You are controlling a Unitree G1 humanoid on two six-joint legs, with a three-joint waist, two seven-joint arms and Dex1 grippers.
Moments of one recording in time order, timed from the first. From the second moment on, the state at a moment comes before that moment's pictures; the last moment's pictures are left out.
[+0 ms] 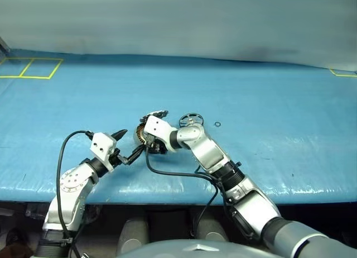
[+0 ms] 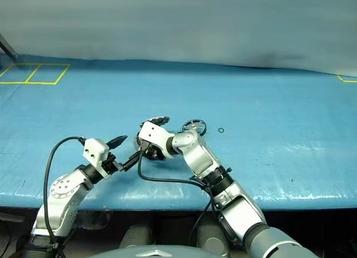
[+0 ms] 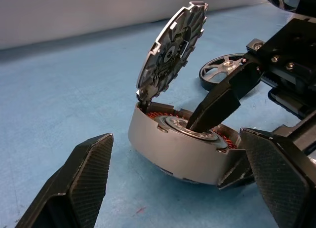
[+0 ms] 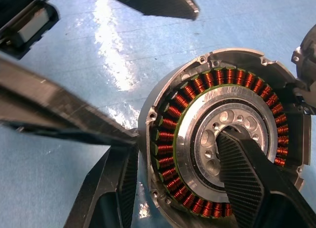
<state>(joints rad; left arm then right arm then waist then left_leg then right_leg) 0.11 0.44 0.05 -0.18 -0.31 0.12 -0.63 -0.63 0.00 0.47 0.20 -0.22 0.67 0.85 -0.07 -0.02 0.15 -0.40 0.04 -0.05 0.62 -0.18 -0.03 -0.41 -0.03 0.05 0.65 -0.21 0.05</state>
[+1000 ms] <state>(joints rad) 0.18 0.45 0.11 -0.25 -0.32 0.14 -0.61 -0.57 -0.18 0.44 -0.15 0.00 0.88 0.82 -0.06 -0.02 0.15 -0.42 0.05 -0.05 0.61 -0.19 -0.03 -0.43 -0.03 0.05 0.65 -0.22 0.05</state>
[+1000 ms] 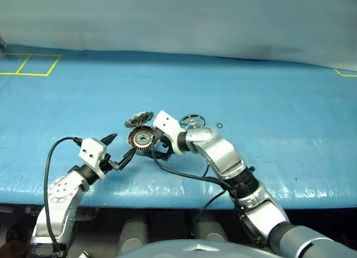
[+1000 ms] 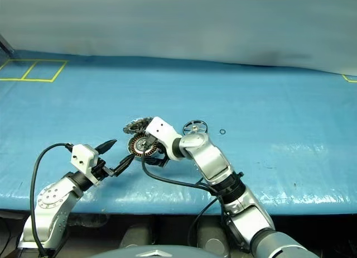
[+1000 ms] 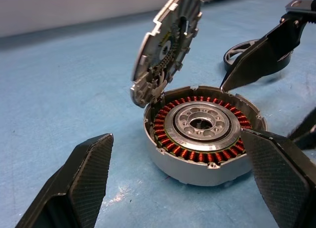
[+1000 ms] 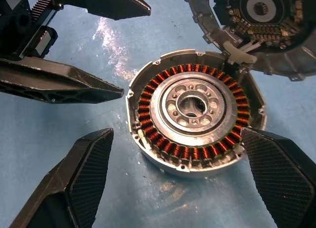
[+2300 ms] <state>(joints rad) 0.28 0.46 0.13 -0.28 -0.32 0.14 -0.60 -0.89 -0.19 0.73 0.49 -0.32 -0.07 1.09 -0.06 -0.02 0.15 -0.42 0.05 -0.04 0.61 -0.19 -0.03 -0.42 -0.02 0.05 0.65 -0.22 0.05</state>
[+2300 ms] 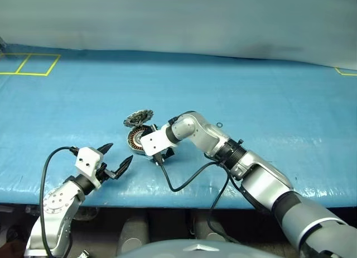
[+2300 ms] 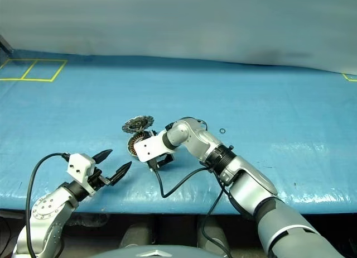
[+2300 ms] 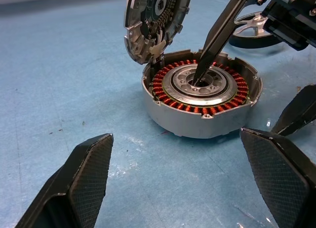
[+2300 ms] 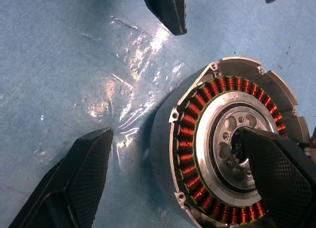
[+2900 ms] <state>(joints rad) 0.27 0.46 0.12 -0.28 -0.31 0.14 -0.60 -0.78 -0.12 0.58 0.30 -0.22 0.42 1.10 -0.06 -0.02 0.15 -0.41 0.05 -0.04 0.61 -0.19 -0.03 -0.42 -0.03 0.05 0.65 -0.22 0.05</state>
